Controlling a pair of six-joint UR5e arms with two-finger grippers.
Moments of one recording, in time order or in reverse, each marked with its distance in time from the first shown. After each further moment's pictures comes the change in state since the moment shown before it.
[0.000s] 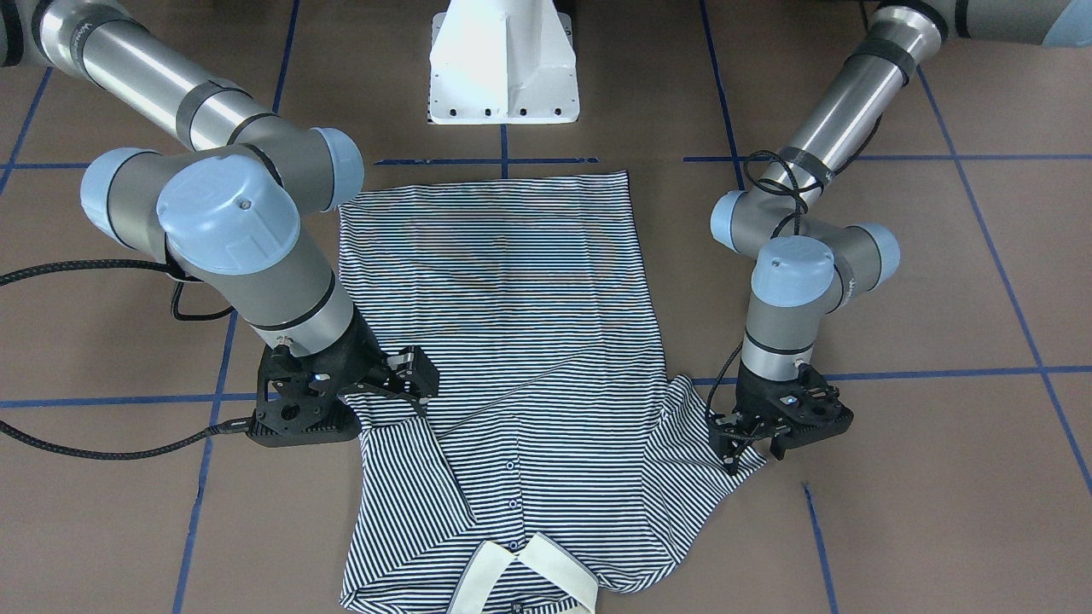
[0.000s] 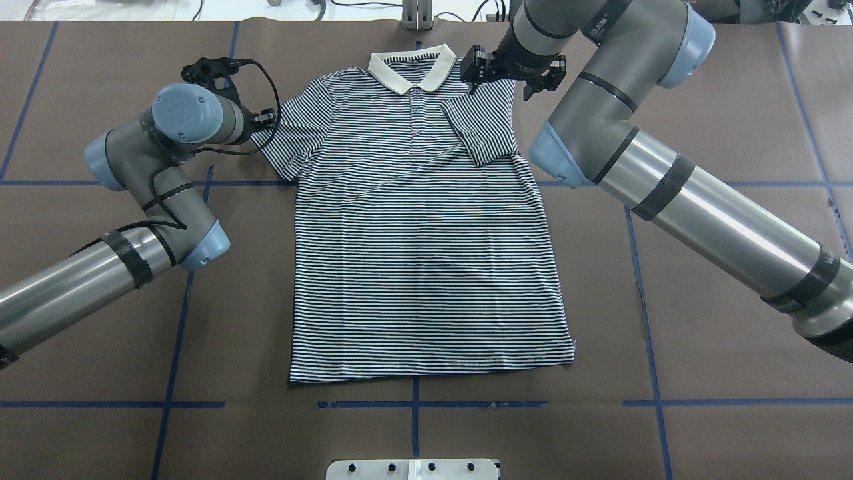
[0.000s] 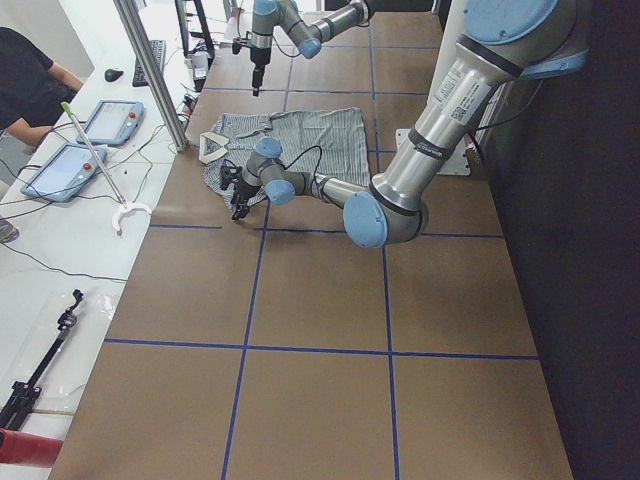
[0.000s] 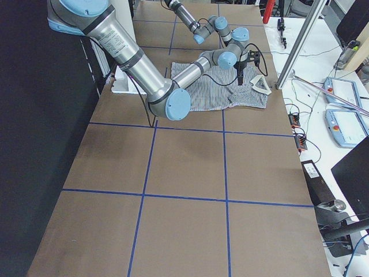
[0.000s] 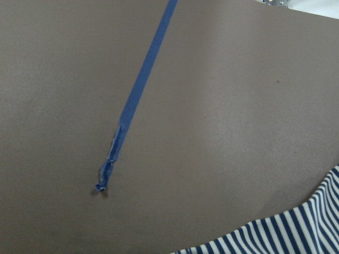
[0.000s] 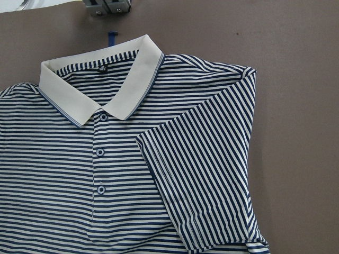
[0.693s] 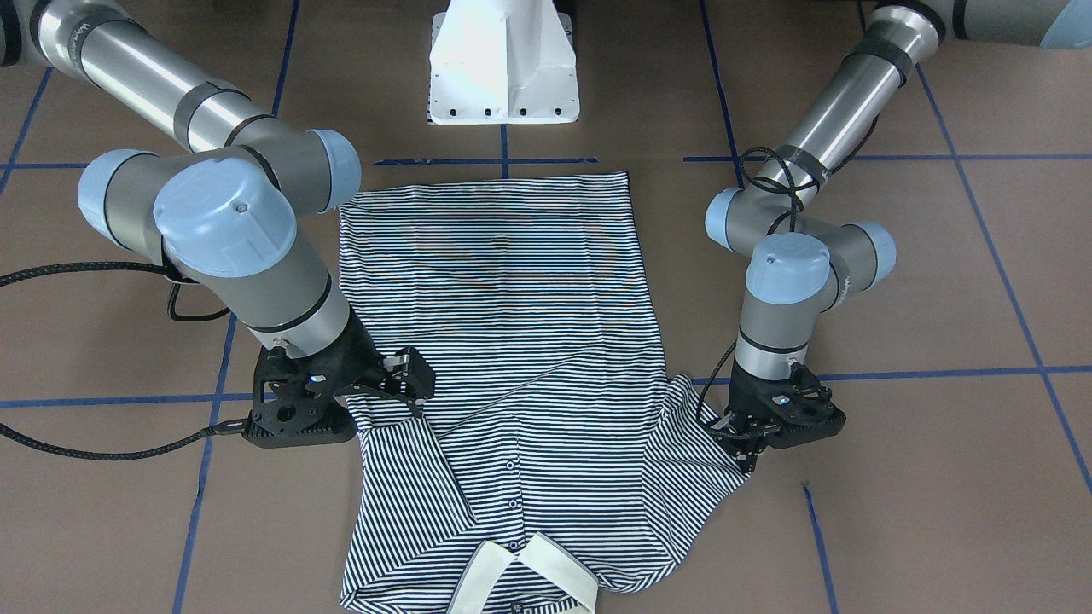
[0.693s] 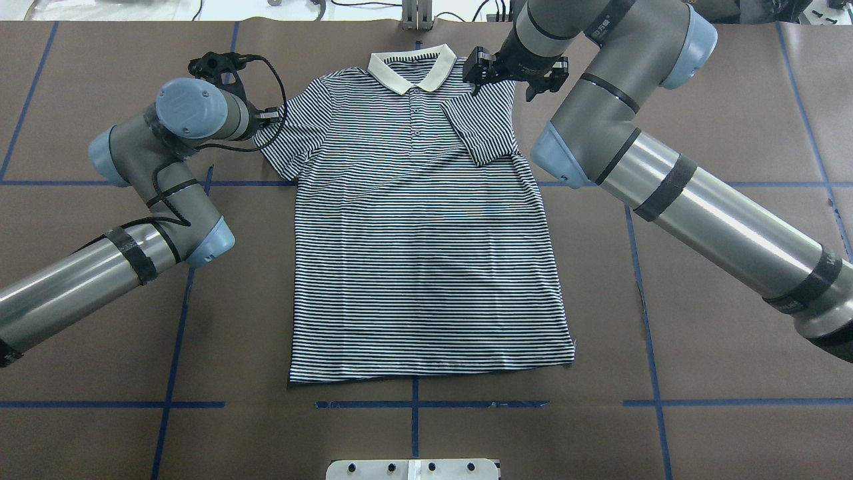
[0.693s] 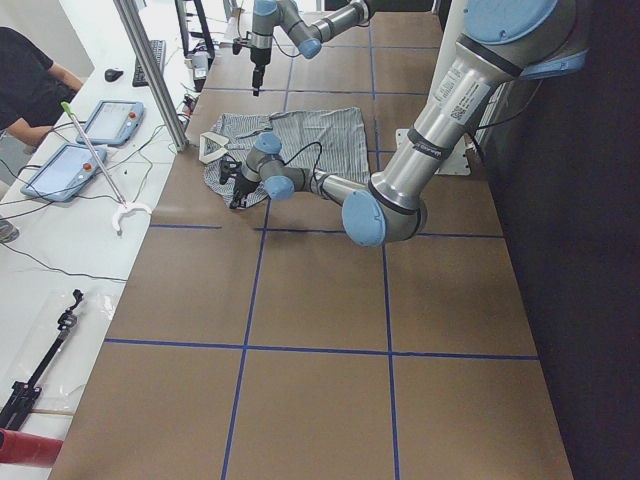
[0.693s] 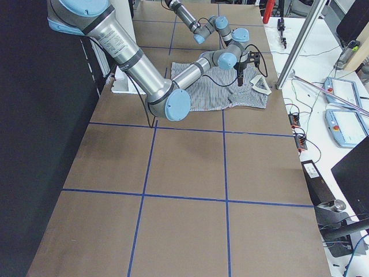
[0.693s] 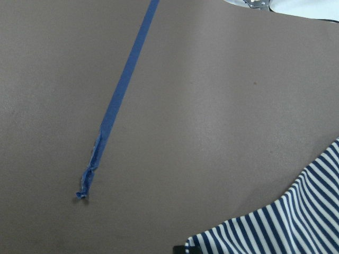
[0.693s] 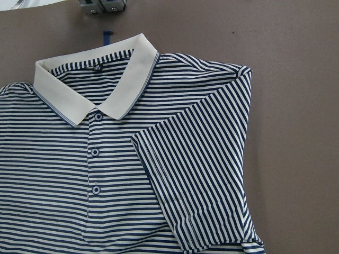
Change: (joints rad) left arm -0.002 -0.013 -0.026 0.018 -0.007 0.031; right arm 0.001 -0.005 0.000 0.000 0.000 -0.001
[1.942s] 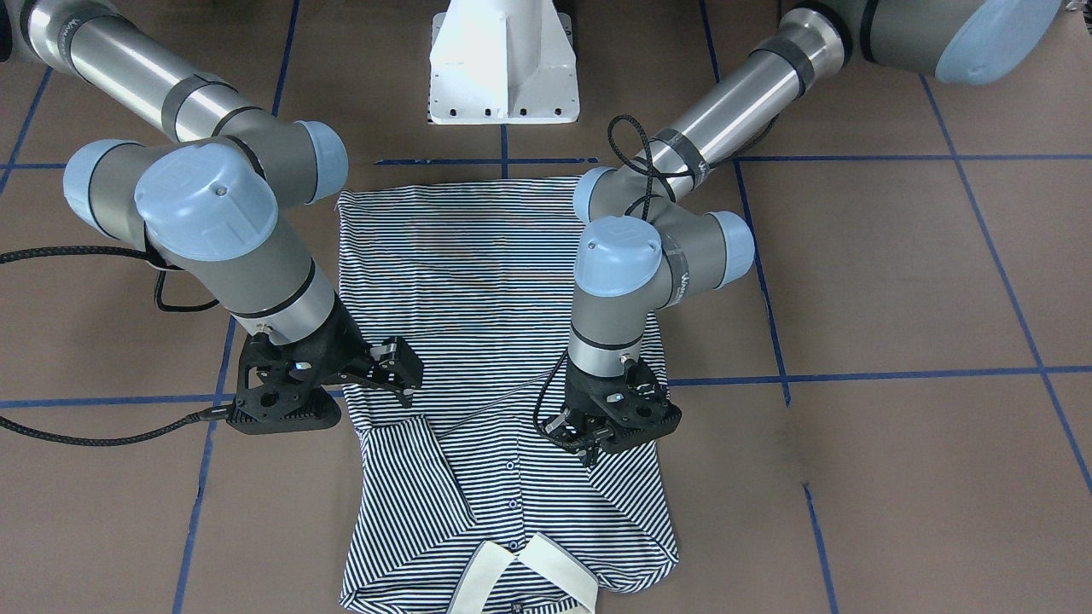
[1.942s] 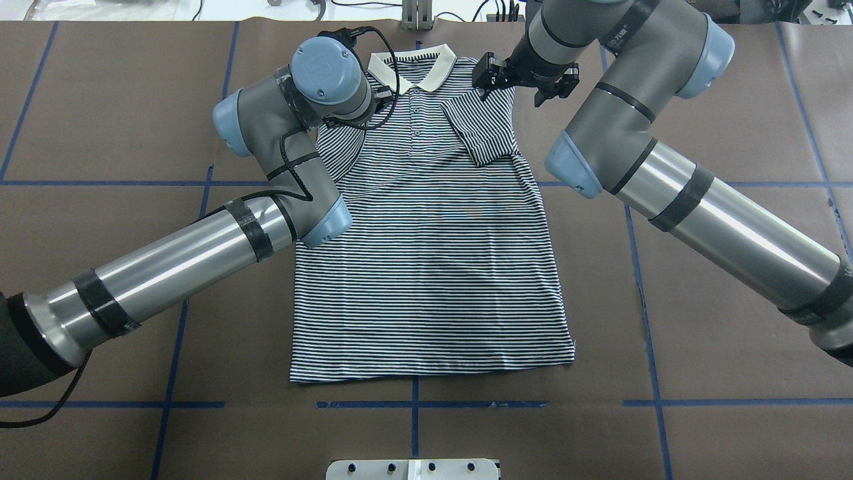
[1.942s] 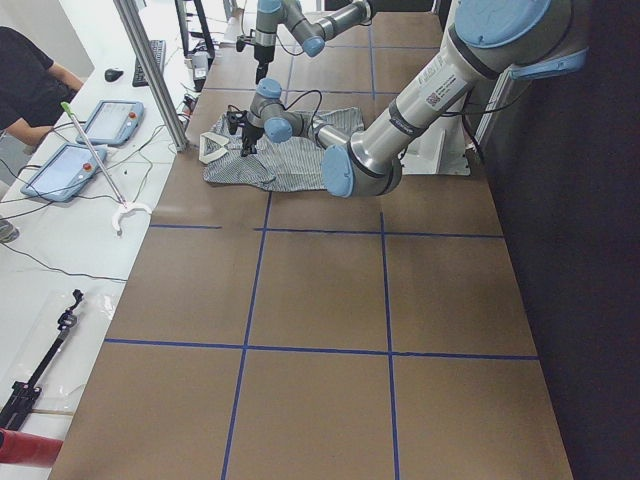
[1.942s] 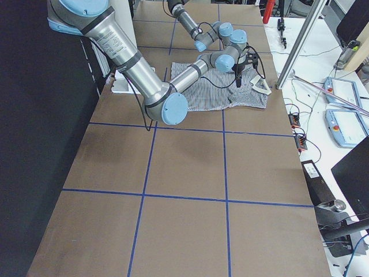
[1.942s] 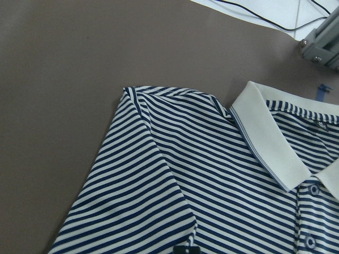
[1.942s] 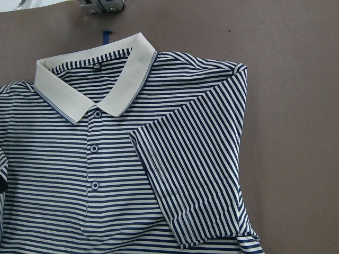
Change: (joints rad) left arm 0.075 -0.319 0.146 0.124 -0.058 -0.233; right arm 0.000 -0.053 0.063 0.003 0.000 0.009
